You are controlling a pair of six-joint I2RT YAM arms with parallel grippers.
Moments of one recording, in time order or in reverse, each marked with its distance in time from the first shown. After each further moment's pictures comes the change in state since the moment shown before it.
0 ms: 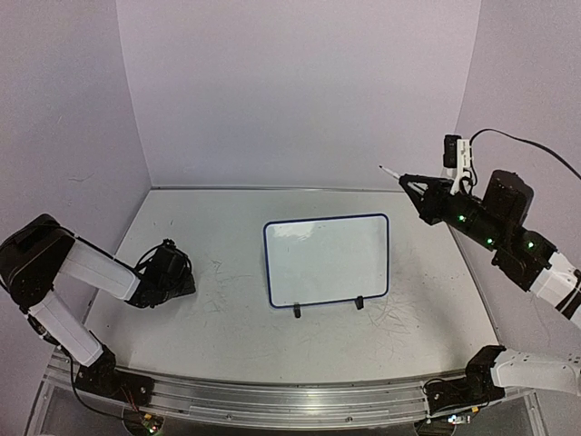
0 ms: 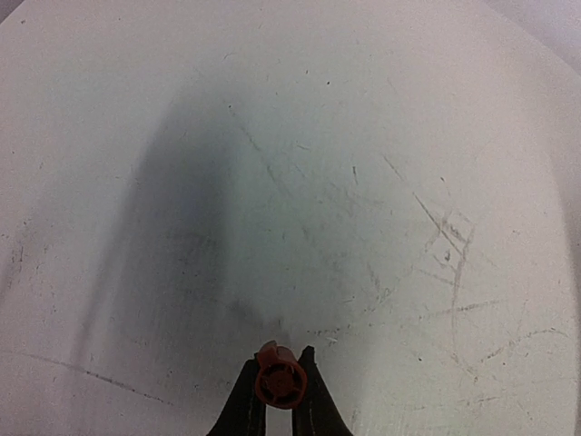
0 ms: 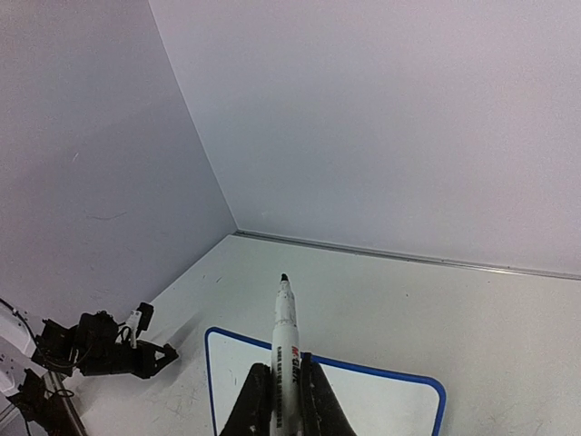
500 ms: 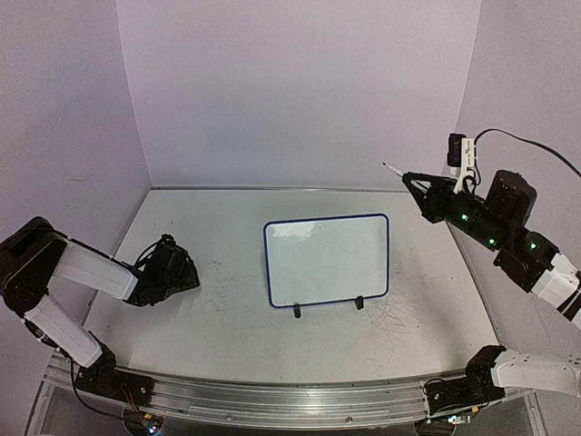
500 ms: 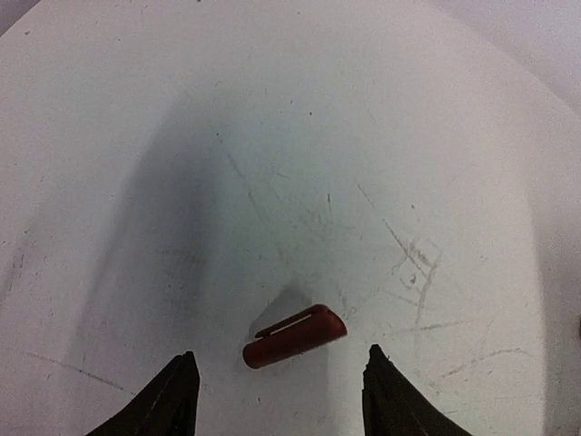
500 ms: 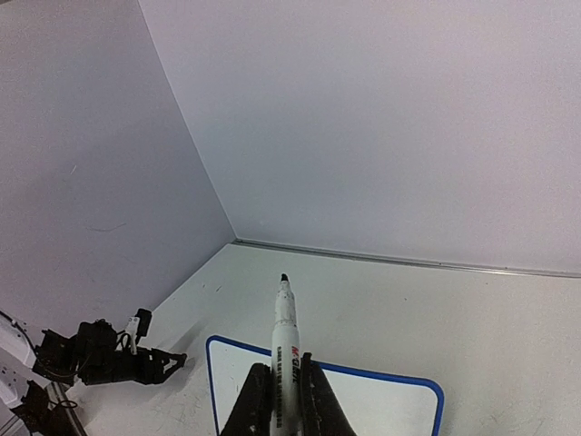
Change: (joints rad) left arm -0.019 -0.021 0.016 0.000 -0.025 -0.045; right arm 0.000 -0.013 0.000 0.004 0.026 0.023
